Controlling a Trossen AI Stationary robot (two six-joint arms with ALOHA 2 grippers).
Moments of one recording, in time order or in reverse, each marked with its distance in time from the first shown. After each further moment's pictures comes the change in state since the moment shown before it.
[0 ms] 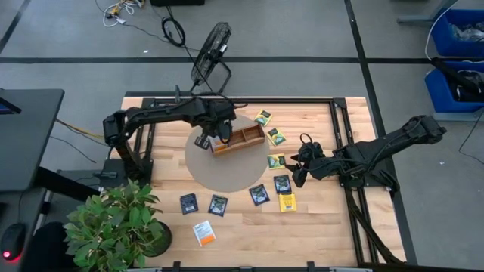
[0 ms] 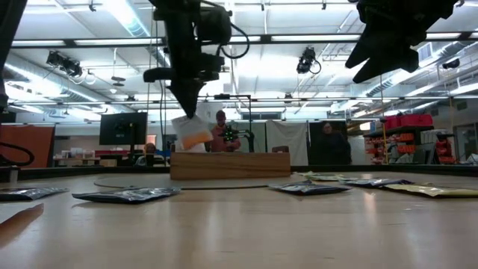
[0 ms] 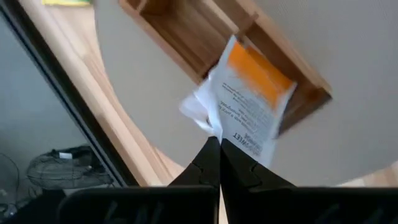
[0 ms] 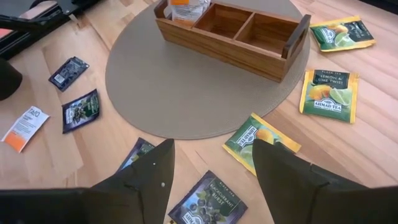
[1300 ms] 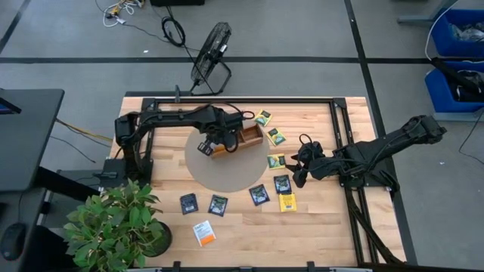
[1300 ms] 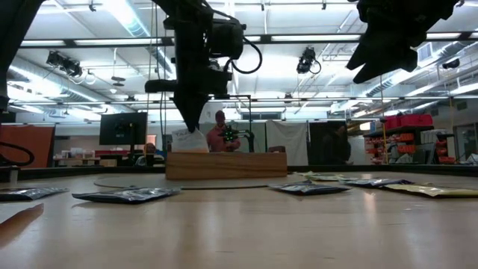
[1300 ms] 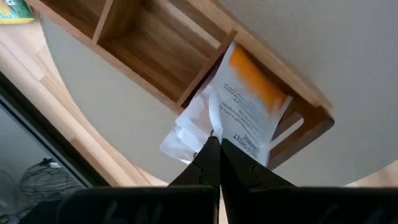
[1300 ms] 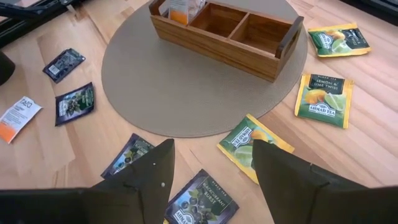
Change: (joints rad) left arm -0.053 0.112 0.029 -0.024 -0.013 0.009; right arm 0.000 0.000 0.000 -0.010 0.002 -0.049
